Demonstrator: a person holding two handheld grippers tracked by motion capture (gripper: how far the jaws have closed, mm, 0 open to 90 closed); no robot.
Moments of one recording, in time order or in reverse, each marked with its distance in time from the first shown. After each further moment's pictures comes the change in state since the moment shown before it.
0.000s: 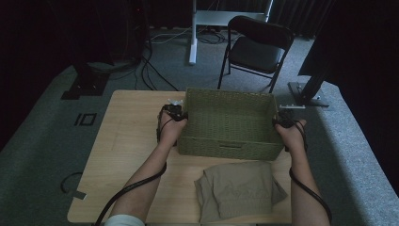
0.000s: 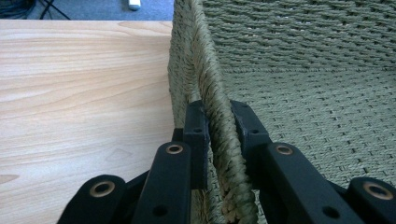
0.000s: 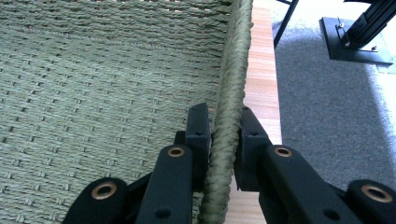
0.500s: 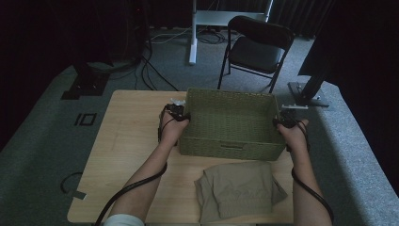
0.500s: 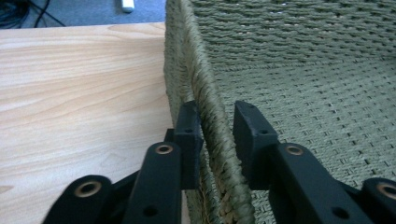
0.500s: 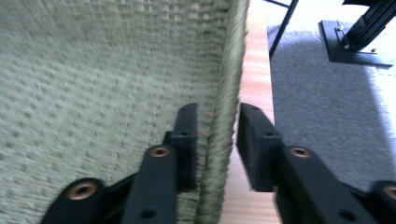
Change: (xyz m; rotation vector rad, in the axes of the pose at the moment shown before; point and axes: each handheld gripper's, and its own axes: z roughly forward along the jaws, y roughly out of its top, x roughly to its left) left arm -0.003 0.002 0.001 0.008 -0.021 0.066; right arm -0.006 0.000 -0.004 -0.022 0.009 0.017
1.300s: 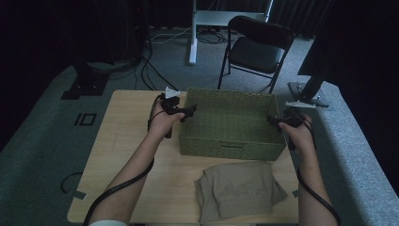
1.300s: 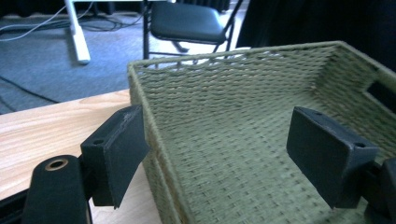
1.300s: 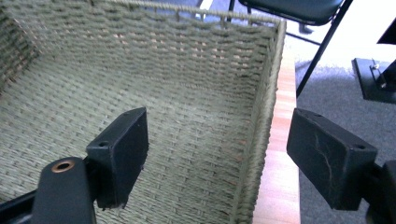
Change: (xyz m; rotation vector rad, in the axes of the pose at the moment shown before) left arm 0.008 0.033 -0.059 -0.159 -0.203 0.097; right arm 0.006 0.010 -0.037 -0.120 0.139 -0.049
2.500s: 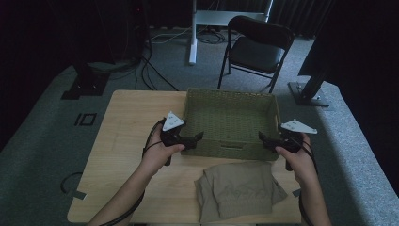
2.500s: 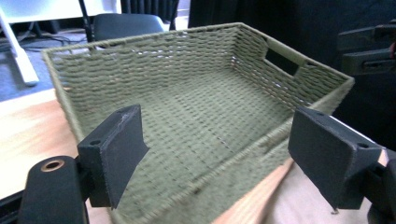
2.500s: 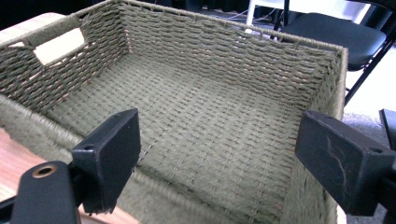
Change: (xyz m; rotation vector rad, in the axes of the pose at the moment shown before) left arm -0.063 -0.051 -0.070 -0.036 -0.179 0.120; right arm 0.060 -0.045 -0.071 -0.144 0.116 -0.145
